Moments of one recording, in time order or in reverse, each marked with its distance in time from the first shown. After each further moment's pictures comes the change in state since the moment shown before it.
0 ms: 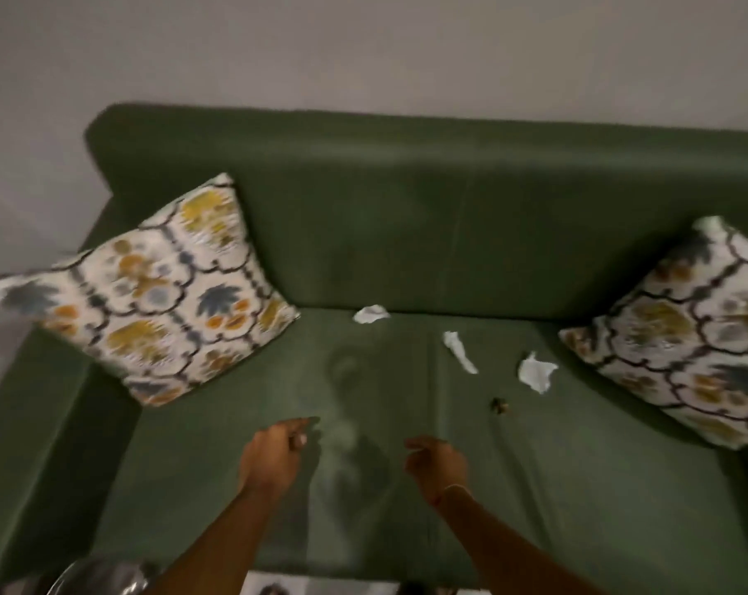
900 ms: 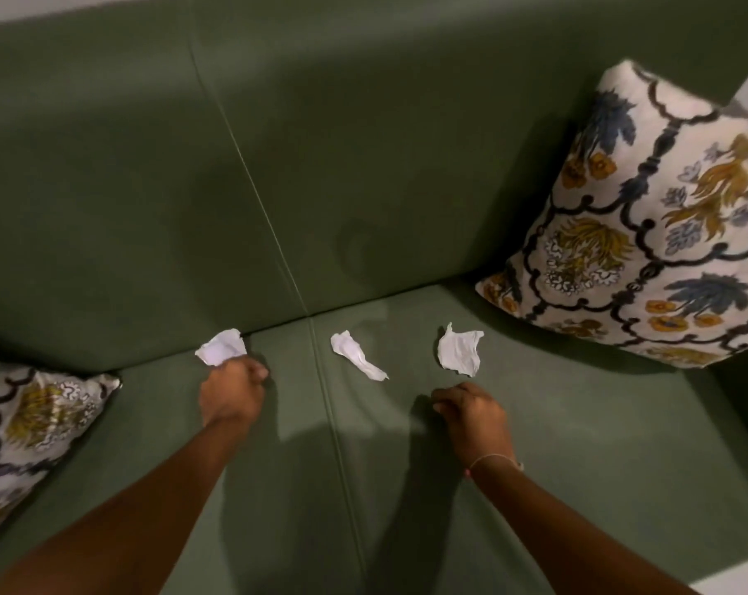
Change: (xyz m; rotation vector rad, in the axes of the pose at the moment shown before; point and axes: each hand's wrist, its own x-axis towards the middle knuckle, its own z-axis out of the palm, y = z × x) left_hand 0.205 0.162 0.128 0.114 0.079 0.107; right_hand 0.145 0.133 -0.120 -0.091 0.419 -0.141
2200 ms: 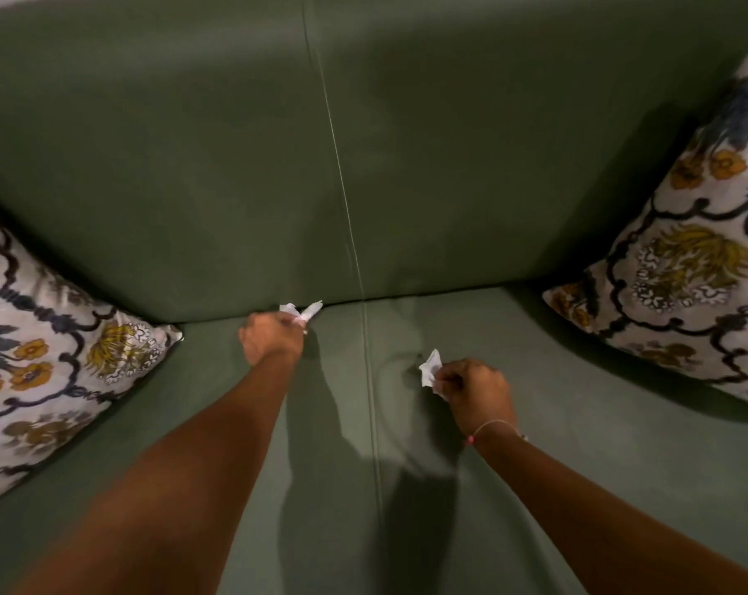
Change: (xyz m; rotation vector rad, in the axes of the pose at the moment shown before) left_hand 0.027 0.005 -0.004 -0.296 0.141 -0.267; right_hand 0.042 -0.042 0.033 0.148 -0.061 -0.077
